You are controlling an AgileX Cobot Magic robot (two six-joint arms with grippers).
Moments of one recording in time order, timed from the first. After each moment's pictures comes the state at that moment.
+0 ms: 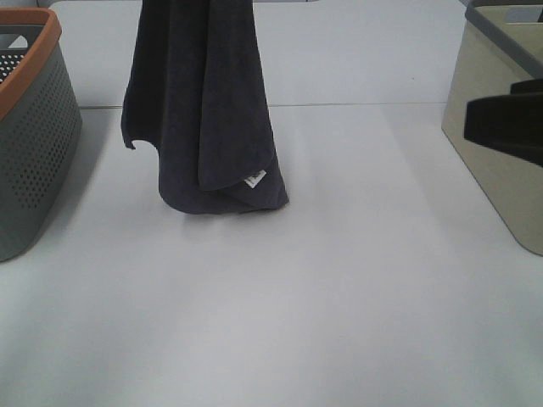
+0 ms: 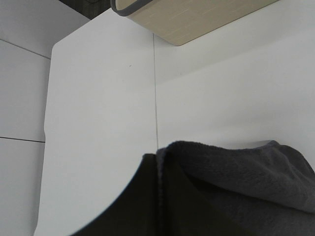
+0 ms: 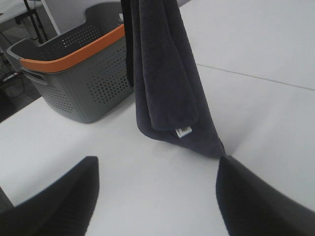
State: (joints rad) left arm -0.47 1.85 -2.19 -0.36 1.13 1.32; right arm 0.01 0.73 -0.52 1.18 0.74 -1.16
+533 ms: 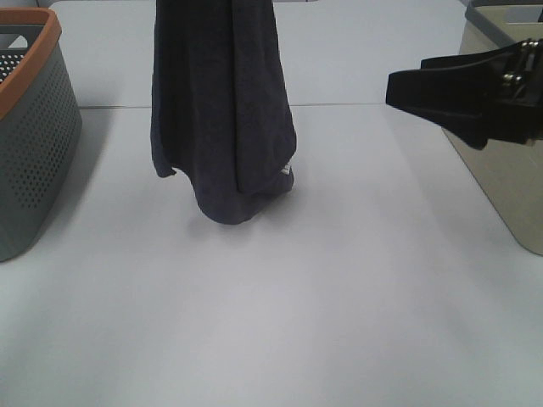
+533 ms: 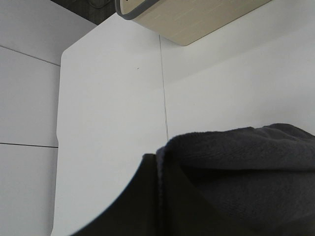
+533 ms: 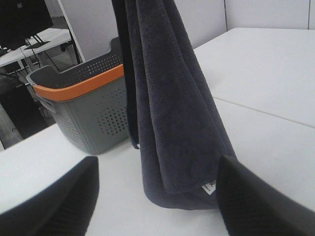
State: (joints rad) left arm -0.47 1.85 -2.19 -0.36 1.11 1.37; right arm 0.01 1.23 -0.54 1.72 0.86 -1.94
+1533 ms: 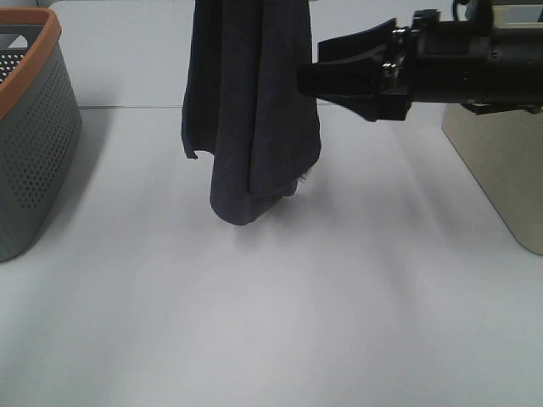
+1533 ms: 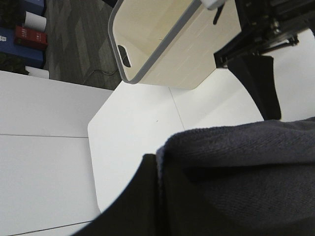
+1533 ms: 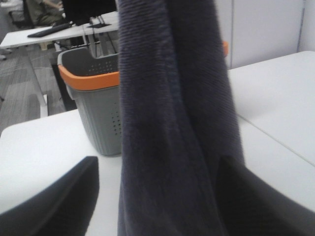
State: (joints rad) left arm -0.47 1.87 -2.19 -0.57 1.09 1.76; right arm 0.15 1.71 -0.90 1.73 1.01 -2.21
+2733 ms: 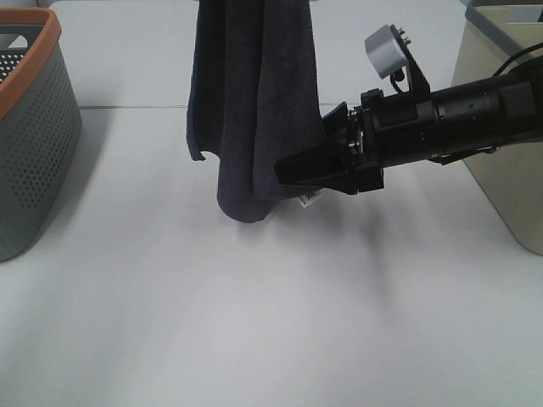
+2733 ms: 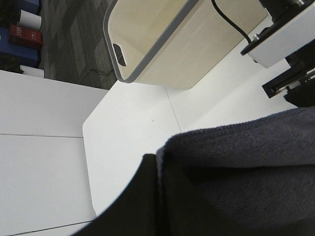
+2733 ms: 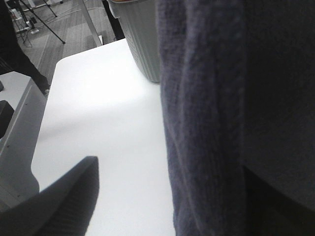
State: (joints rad) left arm -0.47 1.88 -2.19 -0.57 1.09 1.76; right arm 0.20 1.88 -0.95 1.49 1.03 -2.07
